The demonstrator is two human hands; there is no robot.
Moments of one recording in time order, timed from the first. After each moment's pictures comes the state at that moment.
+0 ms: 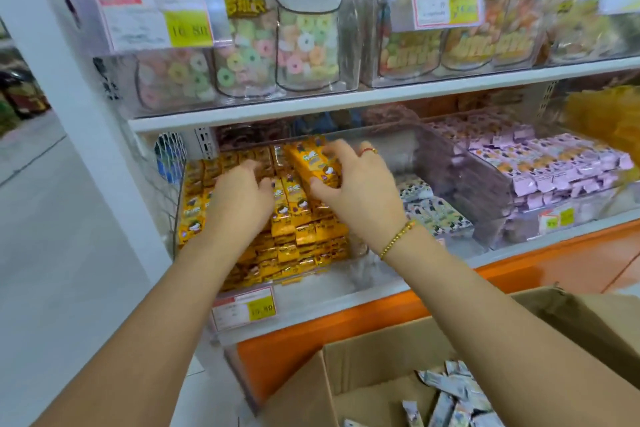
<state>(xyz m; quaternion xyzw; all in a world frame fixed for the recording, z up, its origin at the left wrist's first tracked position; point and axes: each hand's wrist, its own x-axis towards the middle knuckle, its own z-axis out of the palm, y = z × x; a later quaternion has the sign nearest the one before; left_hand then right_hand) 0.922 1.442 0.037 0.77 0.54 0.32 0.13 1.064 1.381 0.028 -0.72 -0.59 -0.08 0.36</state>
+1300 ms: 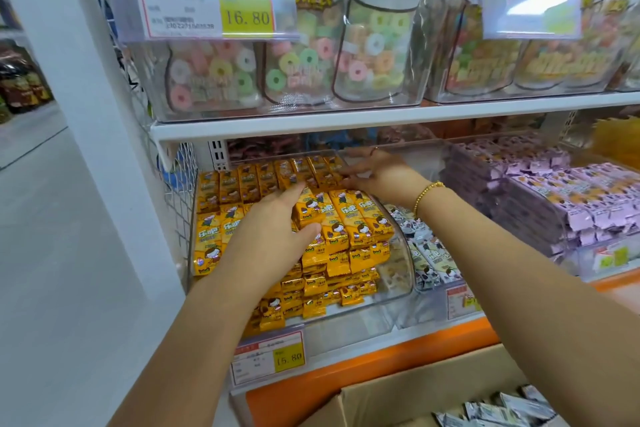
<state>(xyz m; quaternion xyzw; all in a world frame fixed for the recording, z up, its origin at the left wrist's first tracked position) 0.904 1.462 0.018 0.85 0.44 0.23 0.16 1.120 1.477 0.041 -0.72 -0.67 0.09 0.17</state>
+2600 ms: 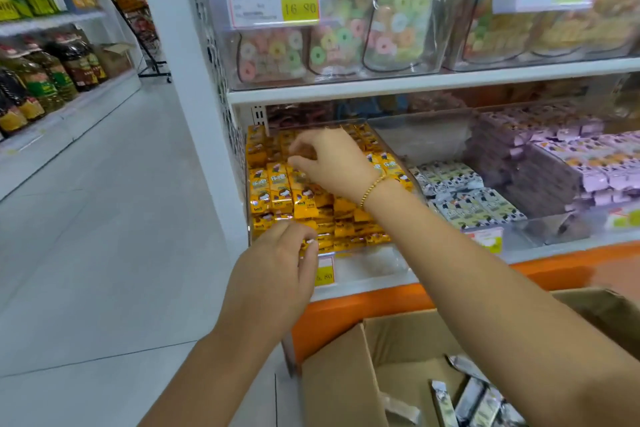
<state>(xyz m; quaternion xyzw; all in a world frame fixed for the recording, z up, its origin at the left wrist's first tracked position) 0.832 1.358 -0.008 0.85 0.42 0.30 0.06 0.988 1.448 0.039 -0.61 -0.74 0.01 0.30</state>
